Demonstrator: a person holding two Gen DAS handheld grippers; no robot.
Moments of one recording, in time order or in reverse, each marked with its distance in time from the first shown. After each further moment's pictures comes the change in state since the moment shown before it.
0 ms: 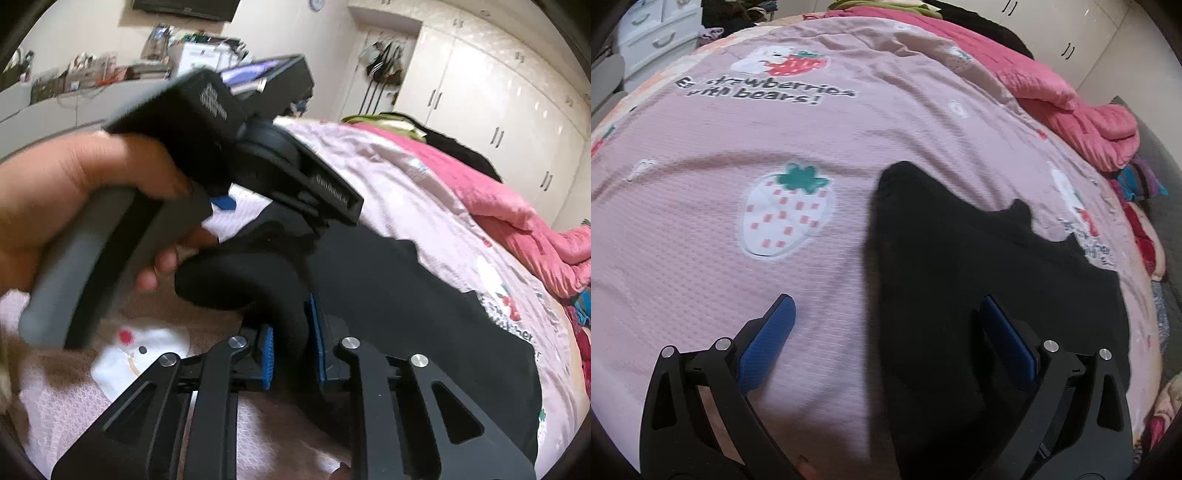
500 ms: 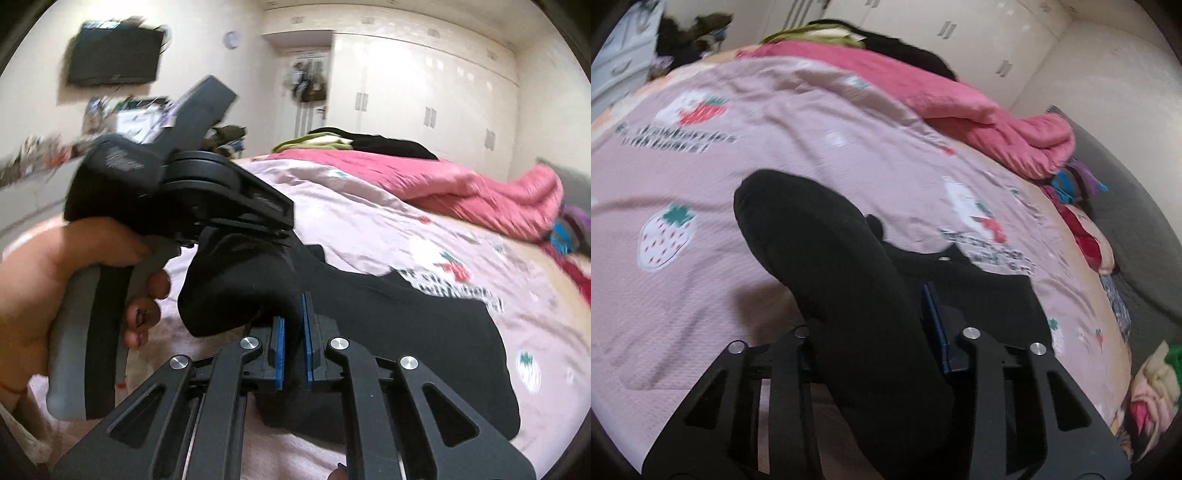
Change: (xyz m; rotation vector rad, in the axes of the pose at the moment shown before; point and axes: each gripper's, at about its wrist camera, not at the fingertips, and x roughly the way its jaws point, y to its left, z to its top) left arm -0.034 -0.109 -0.014 0.105 -0.136 -0.209; right arm -0.065 -0.091 -0.026 0.306 -0.113 -0.108
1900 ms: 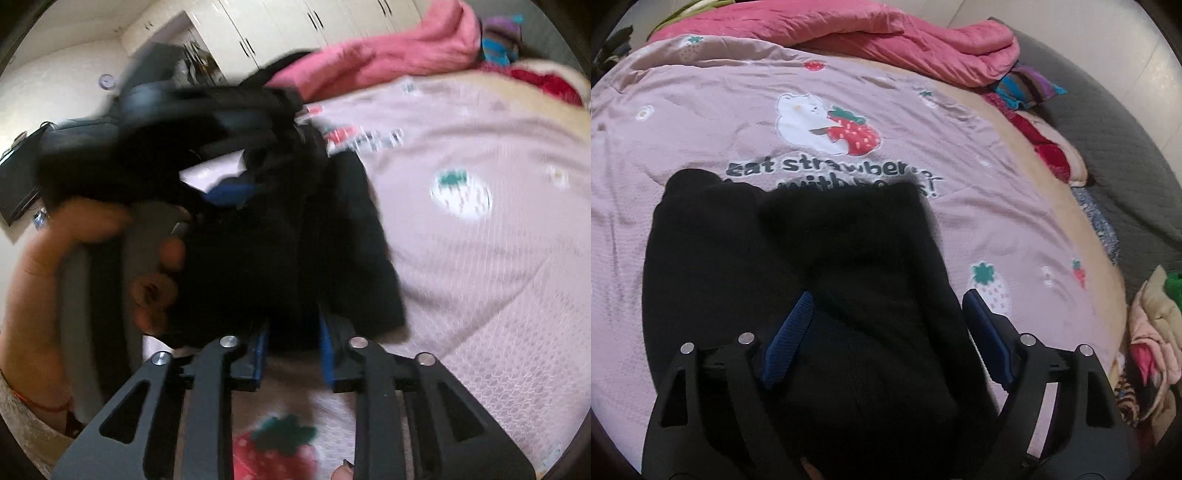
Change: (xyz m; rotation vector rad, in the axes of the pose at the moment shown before) left arm 0.120 -0.186 -0.037 0.194 0.252 -0.124; right arm -0.032 -0.177 -0.103 0.589 0.222 0.062
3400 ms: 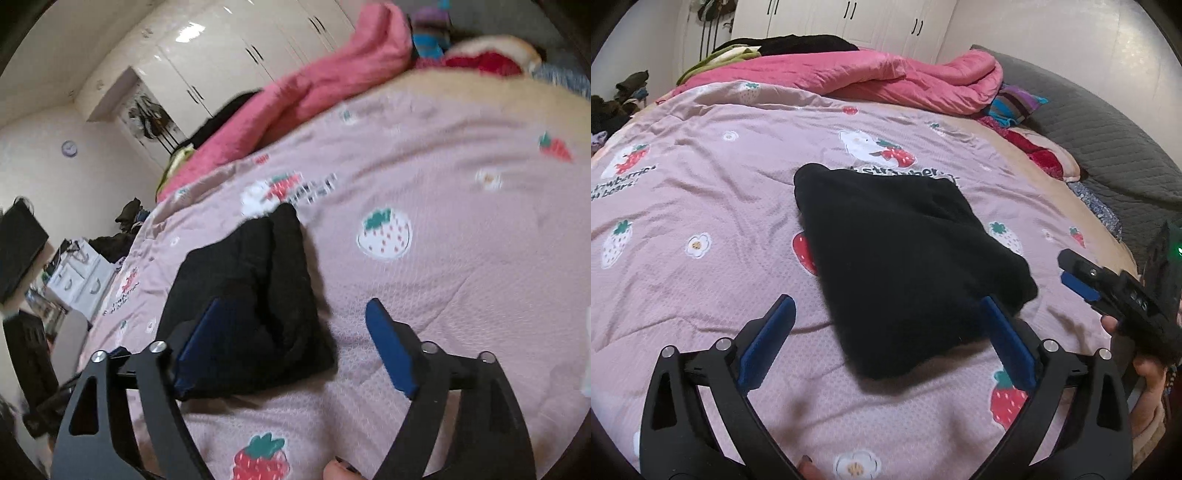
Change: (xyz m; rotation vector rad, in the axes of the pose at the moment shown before) left arm -0.125 0.051 -0.102 0.116 -0.178 0.080; right arm -0.071 -0.013 0.027 0.124 -0.197 -0.111
